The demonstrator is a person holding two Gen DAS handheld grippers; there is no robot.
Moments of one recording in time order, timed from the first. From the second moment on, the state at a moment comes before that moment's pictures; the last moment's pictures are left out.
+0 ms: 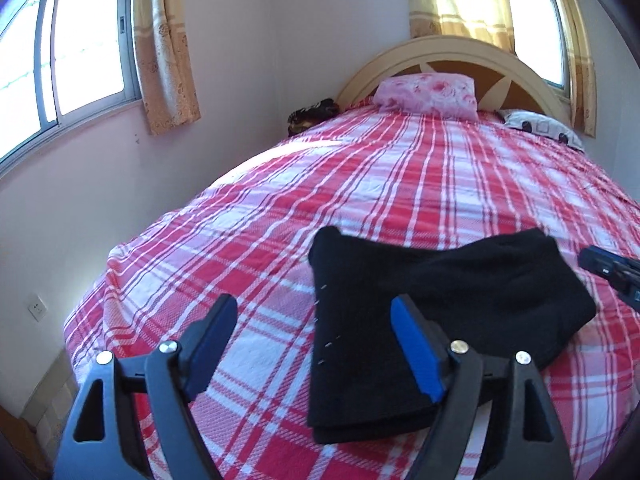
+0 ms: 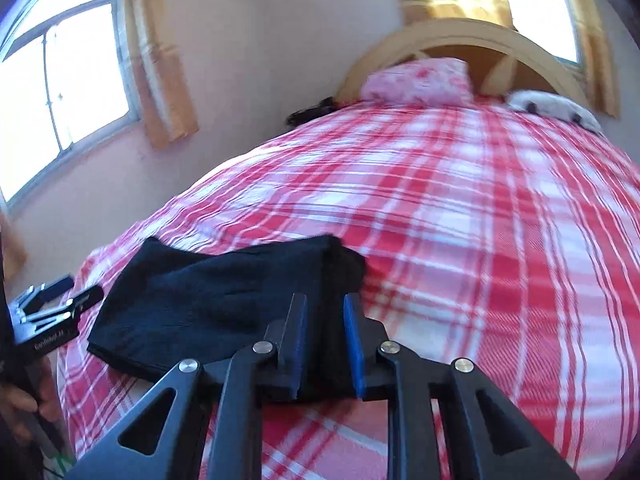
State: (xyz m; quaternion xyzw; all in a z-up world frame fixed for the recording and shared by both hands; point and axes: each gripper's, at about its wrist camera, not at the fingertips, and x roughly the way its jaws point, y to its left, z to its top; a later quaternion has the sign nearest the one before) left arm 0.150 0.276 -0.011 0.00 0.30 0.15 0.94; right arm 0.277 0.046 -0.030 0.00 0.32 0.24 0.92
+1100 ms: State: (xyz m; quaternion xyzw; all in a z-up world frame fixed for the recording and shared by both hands) left arm 0.241 0.343 -0.073 -0.15 0.40 0.18 0.89; right arm 0.280 0.061 -0.074 0.00 0.41 0.36 0.84
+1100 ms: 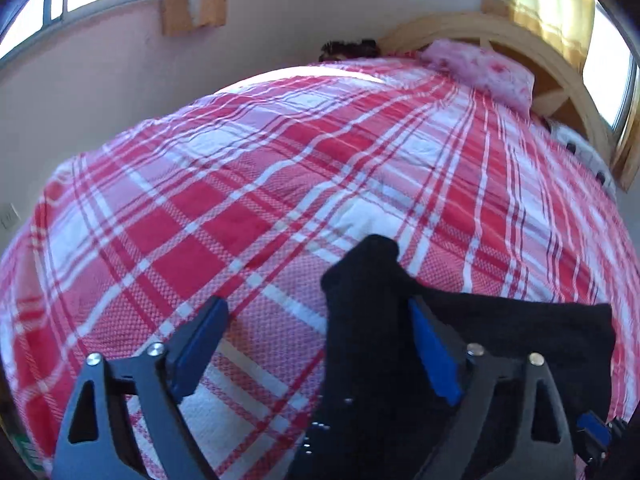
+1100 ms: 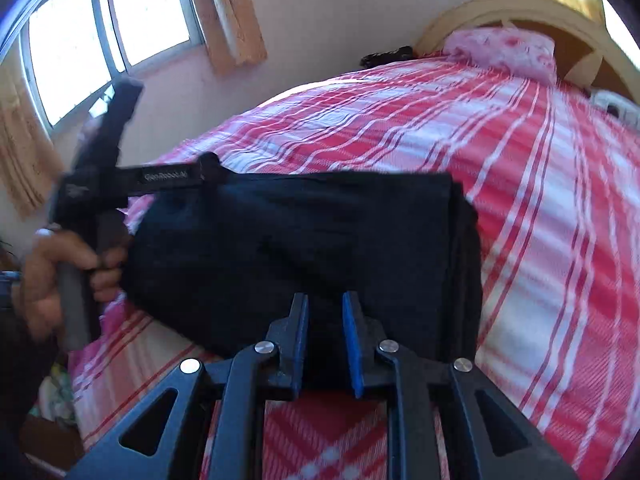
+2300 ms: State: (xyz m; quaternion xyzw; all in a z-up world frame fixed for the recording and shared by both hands) left arm 0.113 0.261 -0.031 -0.03 0.38 0.19 0.90; right arm 0.197 0.036 -0.050 0.12 0.44 0.24 0.86
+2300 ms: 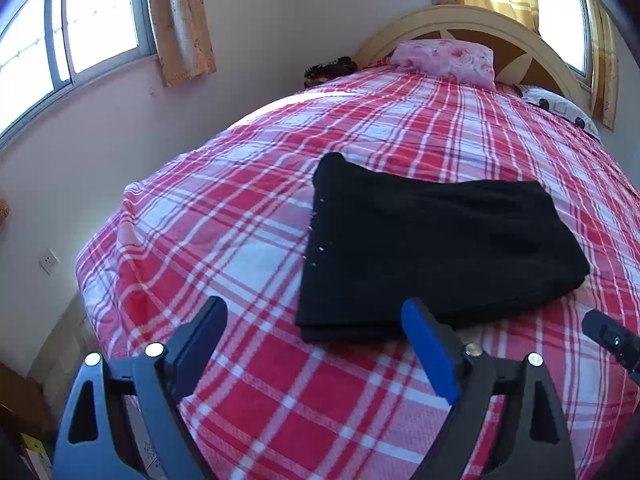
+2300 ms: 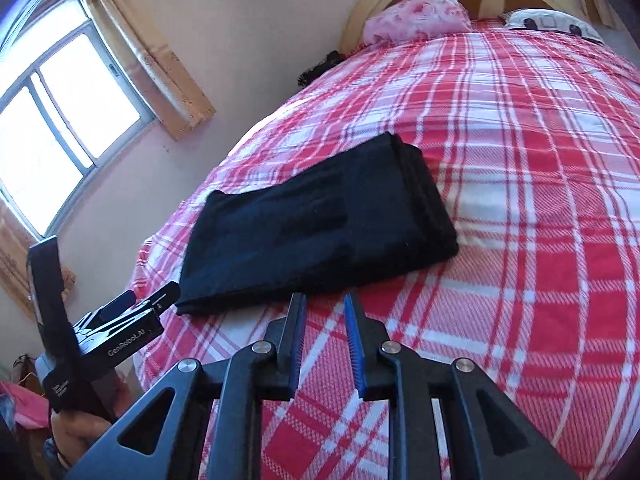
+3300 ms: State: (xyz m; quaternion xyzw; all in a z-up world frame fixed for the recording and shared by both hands) left arm 0.054 0.190 0.026 0.02 0.31 0.18 0.93; right arm 0.101 0.006 0.034 0.07 0.28 0.18 0.94
